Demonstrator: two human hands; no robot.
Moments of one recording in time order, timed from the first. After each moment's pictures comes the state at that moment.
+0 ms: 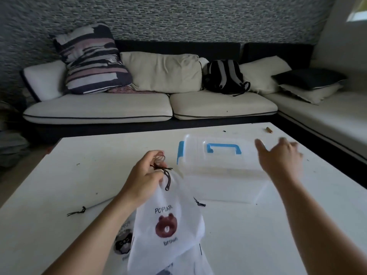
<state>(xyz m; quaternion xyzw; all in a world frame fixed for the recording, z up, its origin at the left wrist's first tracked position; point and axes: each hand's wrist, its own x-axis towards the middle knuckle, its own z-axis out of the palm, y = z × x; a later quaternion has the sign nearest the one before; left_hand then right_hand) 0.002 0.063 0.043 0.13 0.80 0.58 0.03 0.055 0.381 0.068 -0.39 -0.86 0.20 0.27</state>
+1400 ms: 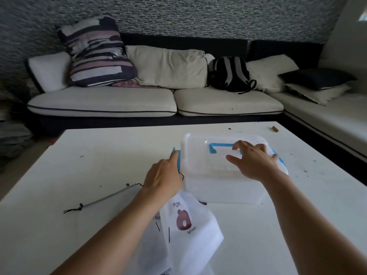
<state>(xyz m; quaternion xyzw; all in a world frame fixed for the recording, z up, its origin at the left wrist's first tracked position) -0.002 0.100 0.028 0.15 0.97 0.17 0.00 0.030 0.346 0.054 -0.19 -0.98 0.09 0.04</state>
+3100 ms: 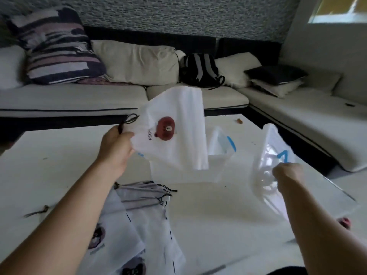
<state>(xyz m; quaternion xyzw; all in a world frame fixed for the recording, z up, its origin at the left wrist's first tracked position) -0.004 0.092 0.087 -0.01 0.65 0.76 0.01 0.133 0.475 0.022 -0.59 -0.67 0.39 0.23</state>
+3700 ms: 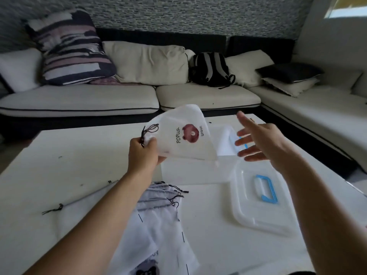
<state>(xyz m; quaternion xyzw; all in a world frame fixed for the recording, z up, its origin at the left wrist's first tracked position) -0.009 0.121 0.048 -0.05 0.65 0.76 -0.02 0.105 0.356 0.129 -0.27 -0.79 0.53 0.14</state>
